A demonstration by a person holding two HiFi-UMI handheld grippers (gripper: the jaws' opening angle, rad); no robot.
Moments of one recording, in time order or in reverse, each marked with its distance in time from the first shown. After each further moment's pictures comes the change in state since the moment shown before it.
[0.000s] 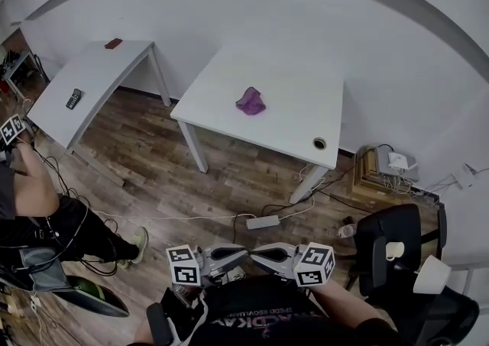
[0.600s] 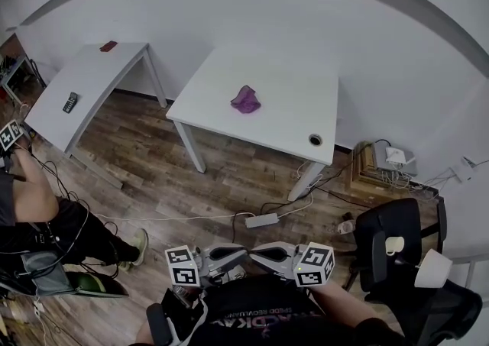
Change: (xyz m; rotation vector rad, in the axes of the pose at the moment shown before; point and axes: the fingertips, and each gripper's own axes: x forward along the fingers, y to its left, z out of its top) left arm 0.001 -0.008 0.001 0.014 -0.016 -0.027; right arm -0.004 0.006 0.002 -0.018 -0.036 -0.021
